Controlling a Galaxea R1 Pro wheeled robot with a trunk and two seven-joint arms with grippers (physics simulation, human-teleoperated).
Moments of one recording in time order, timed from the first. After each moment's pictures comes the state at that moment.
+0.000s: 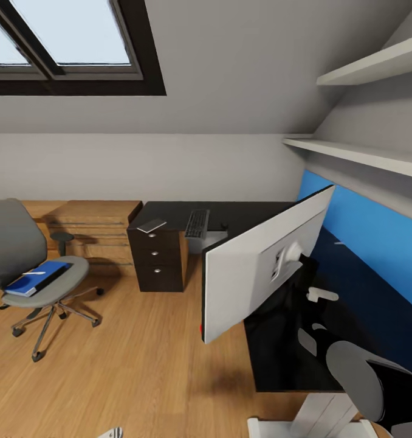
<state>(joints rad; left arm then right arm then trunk) 0.01 -0.03 0.14 -0.94 0.31 0.34 0.06 -0.94 -0.11 -0.24 -0.01 0.06 -0.64 -0.16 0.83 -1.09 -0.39</state>
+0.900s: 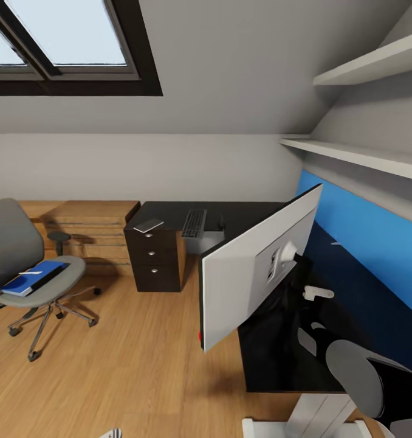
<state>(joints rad) 0.01 -0.03 0.15 -0.93 0.31 0.34 0.06 -0.95 -0.11 -0.27 0.01 0.13 -0.63 -0.13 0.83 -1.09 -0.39</state>
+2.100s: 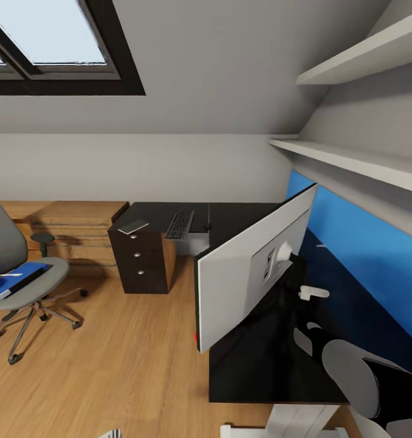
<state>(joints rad) 0.01 -0.03 0.15 -0.93 0.31 0.34 0.06 -0.95 -0.09 -0.26 0.01 0.13 -0.63 -0.12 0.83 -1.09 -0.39</state>
